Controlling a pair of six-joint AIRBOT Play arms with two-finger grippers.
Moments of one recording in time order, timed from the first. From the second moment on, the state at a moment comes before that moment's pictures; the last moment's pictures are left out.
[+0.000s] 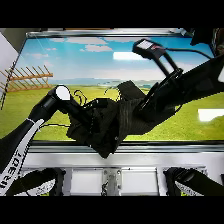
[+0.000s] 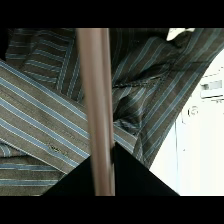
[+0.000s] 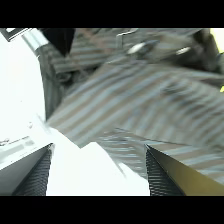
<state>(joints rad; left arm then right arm) -0.36 -1.32 1.07 0.89 -1.51 -0.33 0.51 -1.15 1.78 -1.19 1.75 1.38</state>
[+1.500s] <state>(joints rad) -0.36 -1.32 1.07 0.89 -1.51 -0.33 -0.44 -1.18 0.99 -0.47 1.83 0.02</state>
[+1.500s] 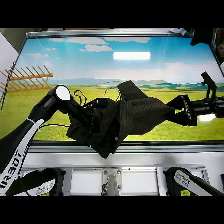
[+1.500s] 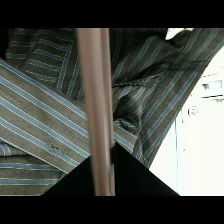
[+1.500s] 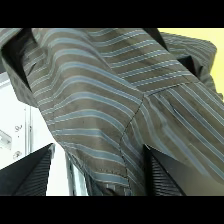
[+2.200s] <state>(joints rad) -0.36 -1.32 1.06 0.91 -1.52 -0.33 -0.30 -1.26 0.96 -0.36 1.83 -0.04</state>
